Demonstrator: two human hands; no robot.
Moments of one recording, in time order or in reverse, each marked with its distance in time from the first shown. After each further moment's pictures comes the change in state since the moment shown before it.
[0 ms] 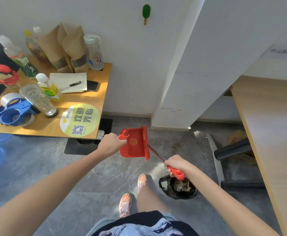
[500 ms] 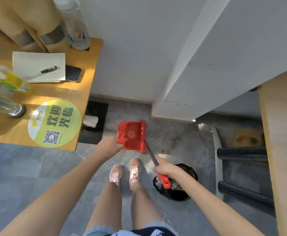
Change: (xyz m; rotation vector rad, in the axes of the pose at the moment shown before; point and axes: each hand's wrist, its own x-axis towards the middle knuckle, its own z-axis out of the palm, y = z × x) left_hand 0.145 0.014 0.056 0.156 -0.143 -0.164; right_hand 0.142 -0.065 -0.015 -0.545 -0.163 0.008
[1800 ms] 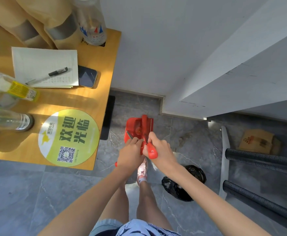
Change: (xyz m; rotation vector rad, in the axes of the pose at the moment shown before) left_hand 0.044 -0.013 -0.006 0.025 0.098 0.375; right_hand 0.026 -0.162 0.006 -0.245 0.462 -0.533
